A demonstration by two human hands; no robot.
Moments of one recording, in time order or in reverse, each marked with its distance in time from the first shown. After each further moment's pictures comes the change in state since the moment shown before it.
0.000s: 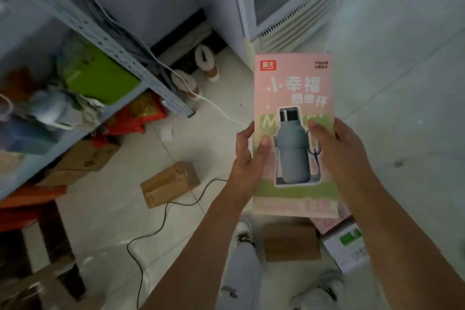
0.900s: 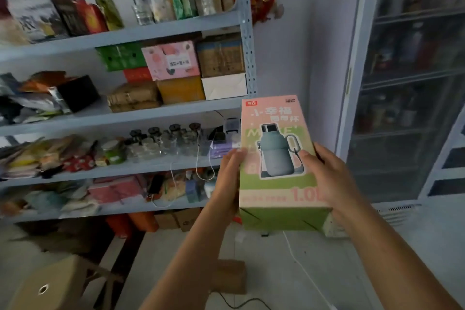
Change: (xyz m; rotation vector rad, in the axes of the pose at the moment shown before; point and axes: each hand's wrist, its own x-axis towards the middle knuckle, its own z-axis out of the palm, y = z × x) left_hand -0.374 0.285 -0.196 -0.612 0.360 0.418; right_hand -0.379 -0.357 -0.067 0.195 -0.655 -0.645
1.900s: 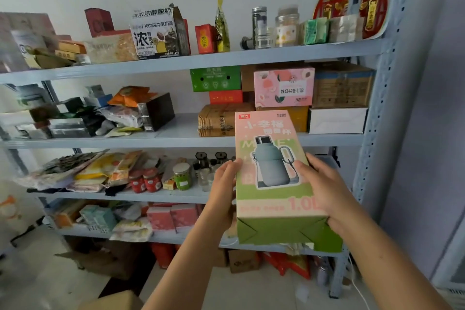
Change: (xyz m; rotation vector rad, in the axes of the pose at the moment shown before) left_hand 0.071 0.186 -0.396 -0.016 0.136 0.106; right_hand 0.104 0.001 0.425 0.013 -0.182 0.033
